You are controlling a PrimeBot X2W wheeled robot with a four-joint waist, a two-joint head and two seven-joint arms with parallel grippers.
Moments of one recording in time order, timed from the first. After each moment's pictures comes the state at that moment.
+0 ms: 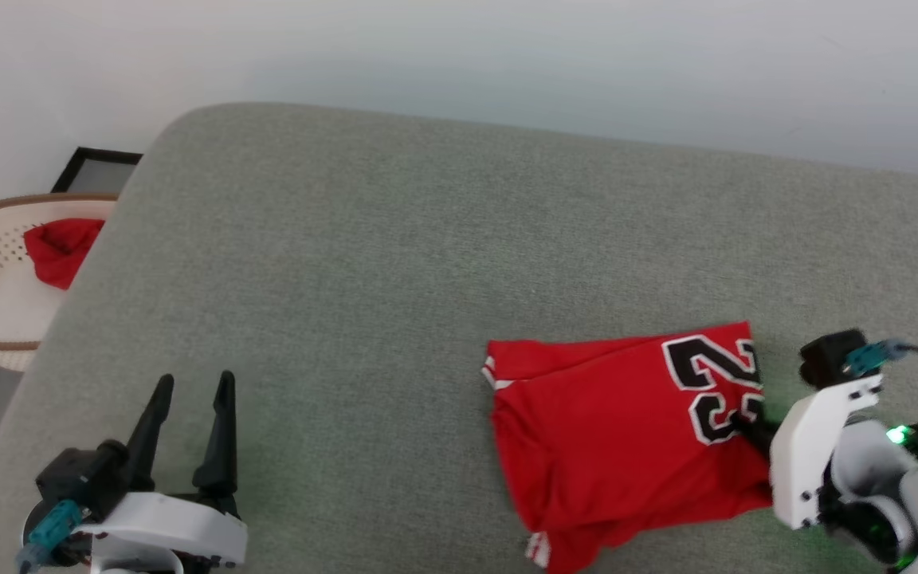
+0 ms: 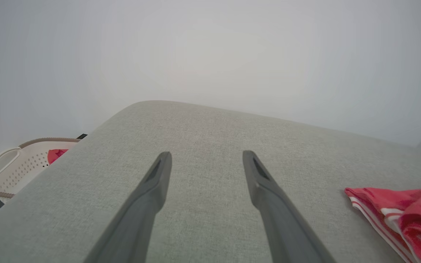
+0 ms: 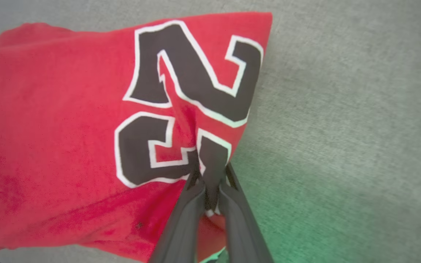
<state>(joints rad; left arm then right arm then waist) -0.11 0.24 0.00 0.24 -0.40 -0.13 -0.26 -0.32 -0.34 0.26 0.30 0.52 0.13 0.61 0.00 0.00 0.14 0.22</state>
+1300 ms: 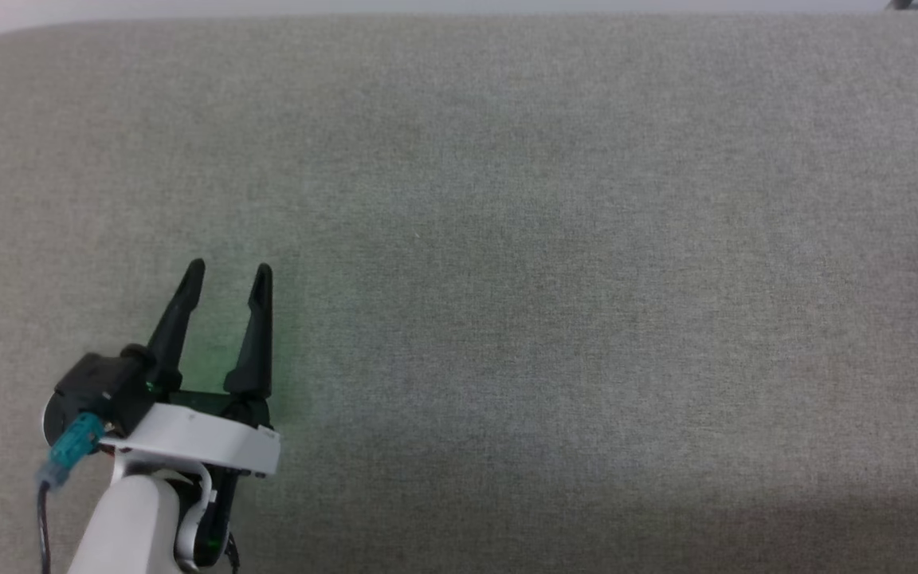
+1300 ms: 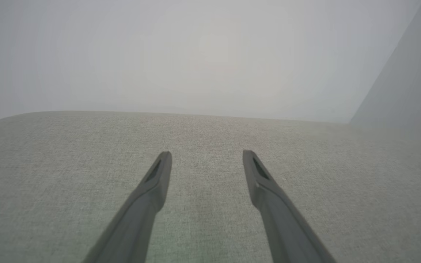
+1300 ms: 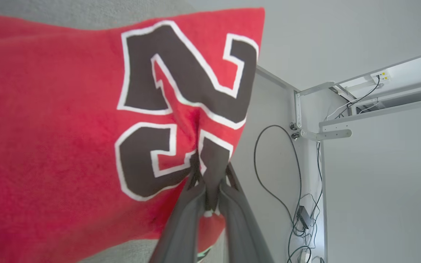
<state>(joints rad) -0.28 0.23 -0.07 0.16 -0.36 -0.13 -0.26 -0.66 -0.91 0.13 0.64 0.23 0.13 0.43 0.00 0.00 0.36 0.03</state>
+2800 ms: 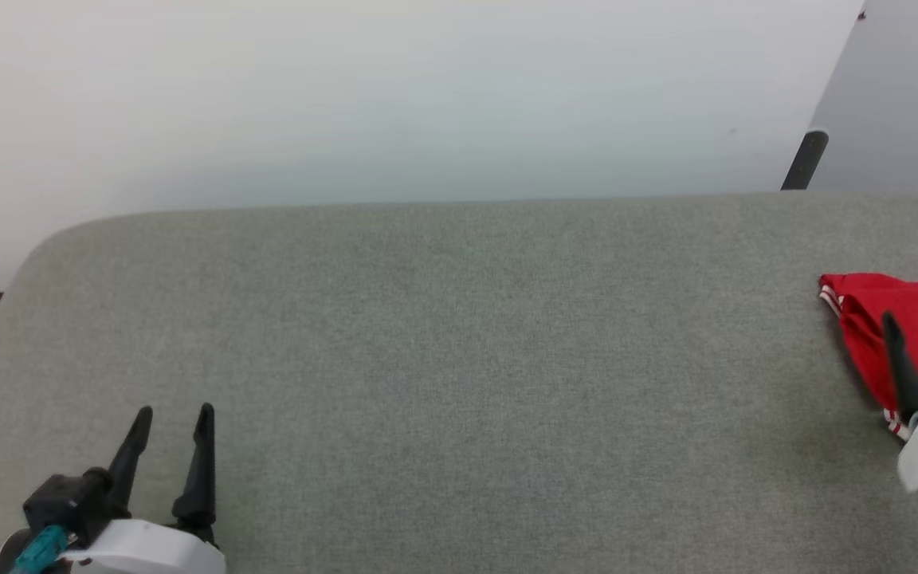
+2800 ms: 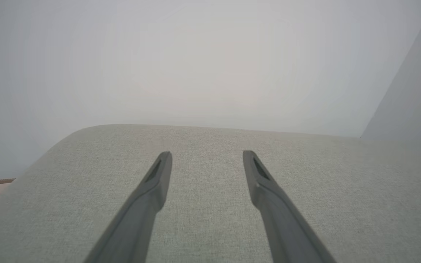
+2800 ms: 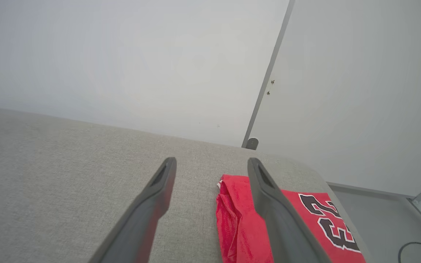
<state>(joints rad) -0.06 0.27 0.02 0.26 -0.37 -0.13 -0.26 -0.30 -0.43 0.04 0.38 0.27 0.13 -0.08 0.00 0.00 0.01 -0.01</state>
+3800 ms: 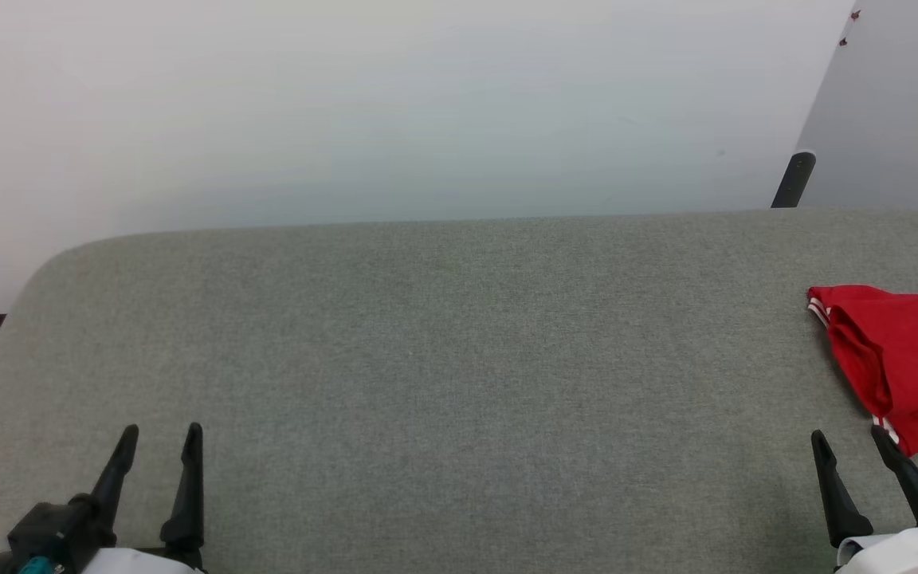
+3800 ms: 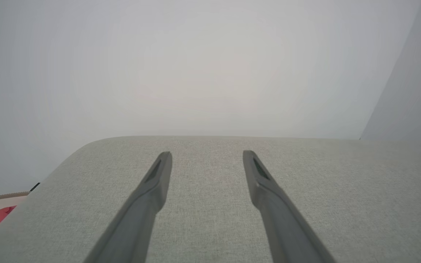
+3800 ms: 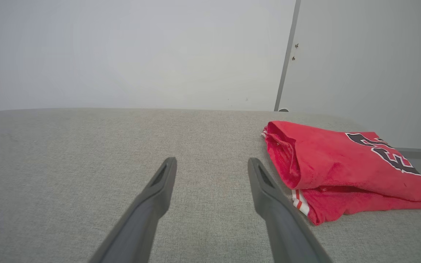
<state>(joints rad) 0.02 0.27 0.06 0.17 -0.33 -0.13 -0.26 -0.03 -0.28 0.03 0.29 0.30 0.13 -0.21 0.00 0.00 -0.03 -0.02</state>
